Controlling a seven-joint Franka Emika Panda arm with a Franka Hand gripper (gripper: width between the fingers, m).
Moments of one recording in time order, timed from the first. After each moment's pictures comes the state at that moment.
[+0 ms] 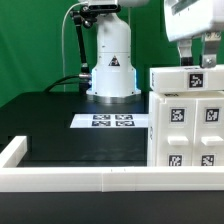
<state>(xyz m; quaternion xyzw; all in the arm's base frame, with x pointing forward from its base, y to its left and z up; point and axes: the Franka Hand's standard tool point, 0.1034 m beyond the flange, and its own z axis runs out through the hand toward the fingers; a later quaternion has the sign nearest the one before) 0.615 0.092 0.183 -0.73 0.68 -0.03 0.08</state>
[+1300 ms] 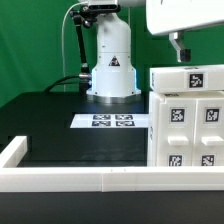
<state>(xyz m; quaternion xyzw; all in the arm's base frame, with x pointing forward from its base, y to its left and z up) 0.629 0.107 0.190 -0.95 0.30 -0.07 0.07</state>
